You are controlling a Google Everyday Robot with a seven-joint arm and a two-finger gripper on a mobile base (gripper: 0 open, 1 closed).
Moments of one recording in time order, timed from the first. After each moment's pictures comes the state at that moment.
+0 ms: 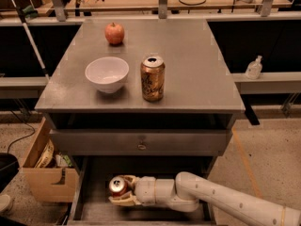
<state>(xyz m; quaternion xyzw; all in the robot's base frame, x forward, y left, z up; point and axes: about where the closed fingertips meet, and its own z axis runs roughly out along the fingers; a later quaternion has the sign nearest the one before) 0.438 0.116 0.493 -0.50 0.56 0.45 0.49</state>
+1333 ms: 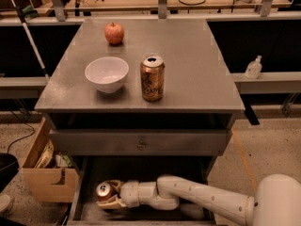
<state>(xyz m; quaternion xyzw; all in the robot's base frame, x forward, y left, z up) 0.449 0.182 0.425 -0.51 0.54 0.48 0.46</state>
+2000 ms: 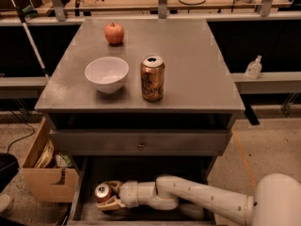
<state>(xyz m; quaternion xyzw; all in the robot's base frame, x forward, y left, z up) 0.447 0.185 0.426 -0.51 0.54 0.48 0.46</state>
